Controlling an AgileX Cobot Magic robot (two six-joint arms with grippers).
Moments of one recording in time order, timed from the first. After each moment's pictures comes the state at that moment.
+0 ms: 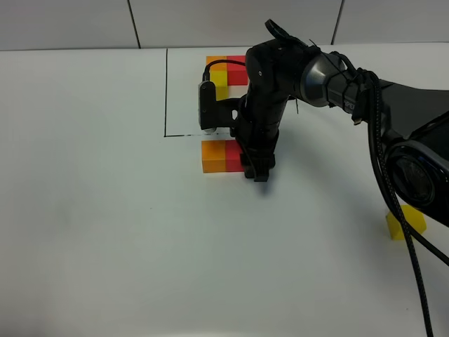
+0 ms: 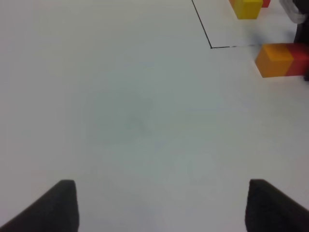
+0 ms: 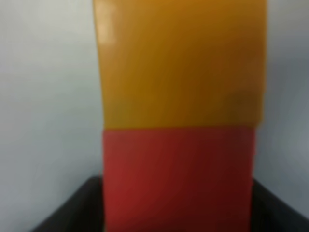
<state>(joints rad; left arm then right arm) -0.03 0.00 -0.50 -0.09 1.04 0.03 0.54 2.40 -1.92 0.07 1.02 -1.06</state>
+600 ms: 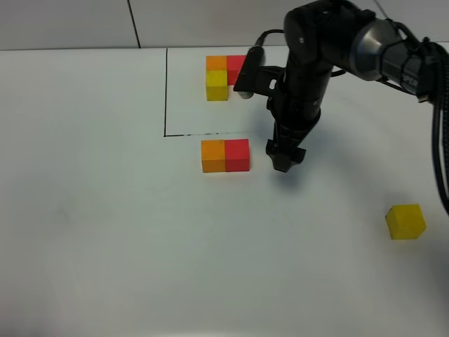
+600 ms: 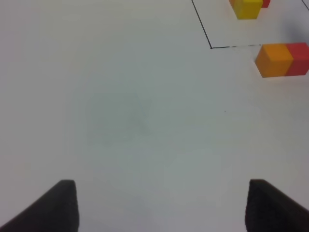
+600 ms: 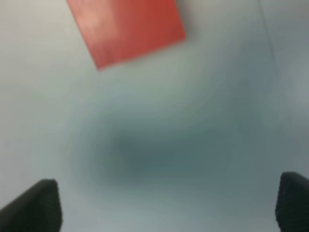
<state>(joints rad) -0.03 0.00 -0.50 -0.09 1.04 0.03 0.46 2.18 -1.75 0.01 1.08 -0.70</state>
